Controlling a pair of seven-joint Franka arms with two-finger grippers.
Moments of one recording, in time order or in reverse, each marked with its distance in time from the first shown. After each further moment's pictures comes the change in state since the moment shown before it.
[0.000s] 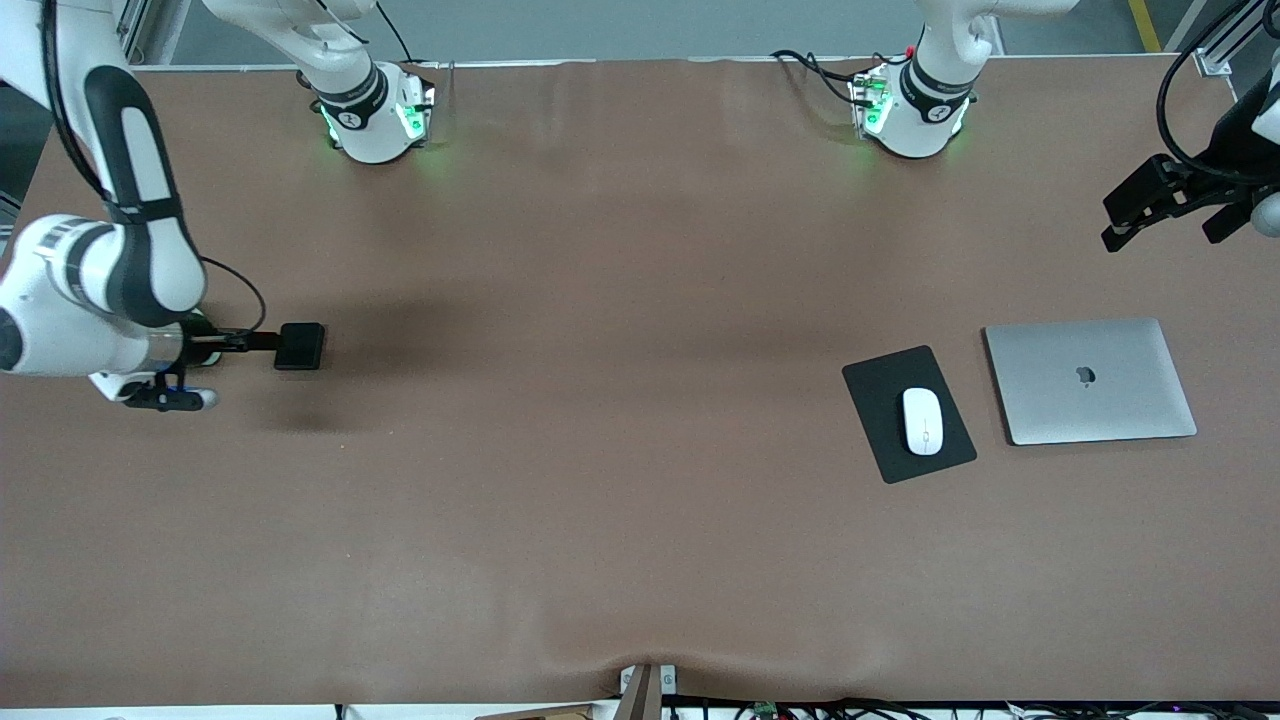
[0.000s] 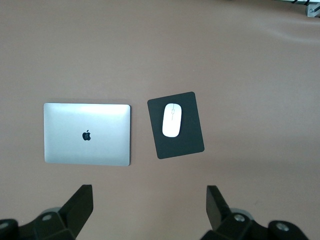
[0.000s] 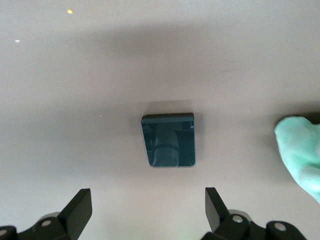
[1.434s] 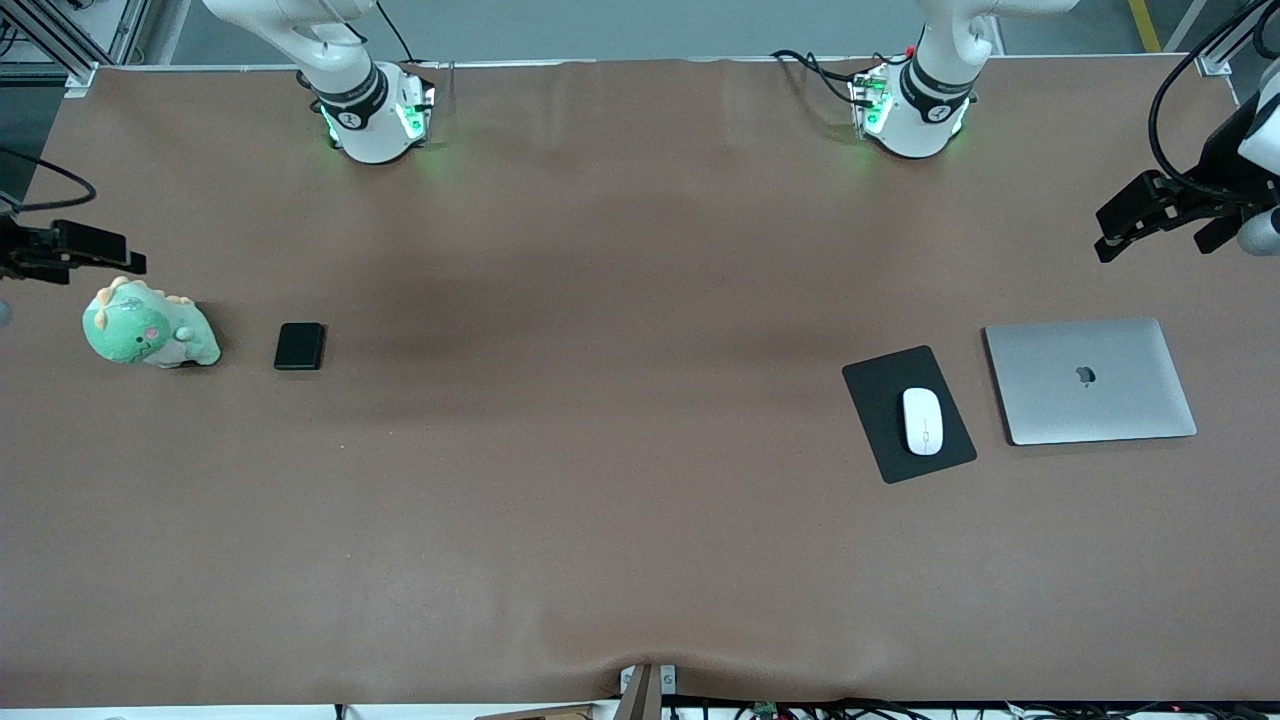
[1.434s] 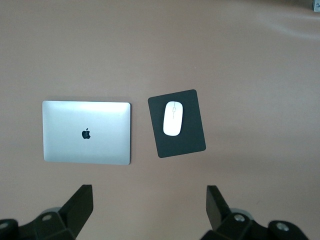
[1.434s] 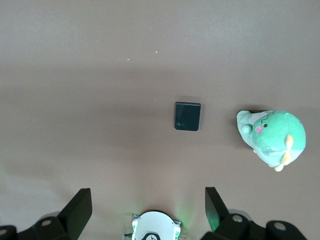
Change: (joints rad) left arm 0.003 0.020 0.001 -0.002 0.000 0.002 0.001; right arm 0.002 -0.149 0.055 0.570 -0.024 -0.543 0.006
